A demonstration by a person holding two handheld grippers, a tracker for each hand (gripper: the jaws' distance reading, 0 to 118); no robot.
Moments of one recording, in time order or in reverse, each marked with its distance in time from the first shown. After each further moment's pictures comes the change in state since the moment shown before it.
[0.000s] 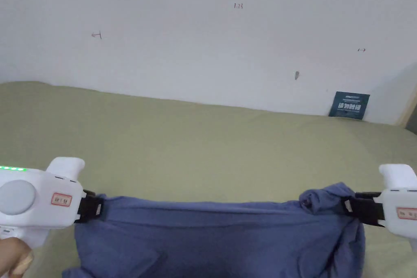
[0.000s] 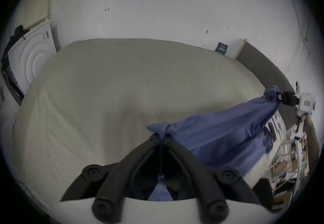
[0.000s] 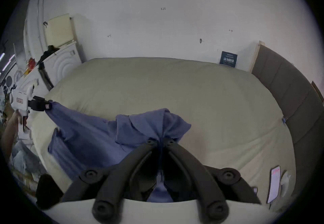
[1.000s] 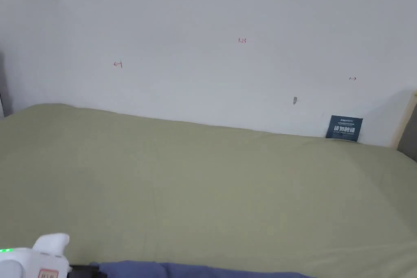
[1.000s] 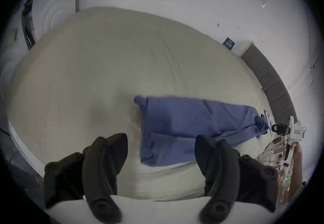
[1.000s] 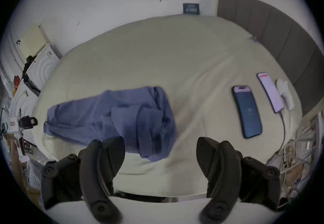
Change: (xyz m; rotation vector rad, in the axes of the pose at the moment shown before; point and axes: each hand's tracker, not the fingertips) left arm -0.026 -0.128 0.048 -0.069 0.016 0.203; right arm 0.017 -0.159 0.077 -0.216 -0.164 -0.301
